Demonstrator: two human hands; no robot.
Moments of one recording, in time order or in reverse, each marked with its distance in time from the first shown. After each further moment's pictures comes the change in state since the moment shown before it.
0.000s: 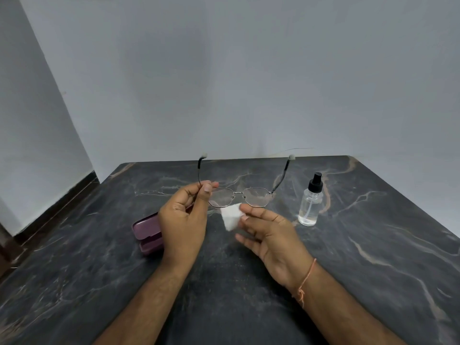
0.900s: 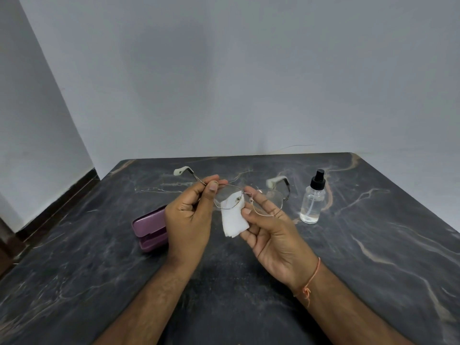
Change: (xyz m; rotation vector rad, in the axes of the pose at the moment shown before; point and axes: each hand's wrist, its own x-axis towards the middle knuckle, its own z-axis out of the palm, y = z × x) left_hand -0.008 0.011 0.008 -0.078 -0.070 0.061; right_hand -0.013 -0.013 0.008 0.306 -0.242 0.018
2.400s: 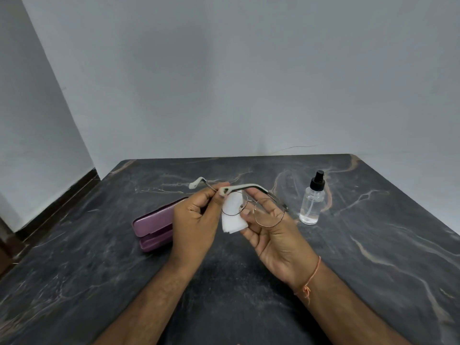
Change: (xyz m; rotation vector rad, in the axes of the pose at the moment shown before) left_hand -0.003 -0.011 -0.001 0.049 -0.085 -0.102; right_hand 0.003 -0.001 -0.002 -0.083 0.013 -0.028
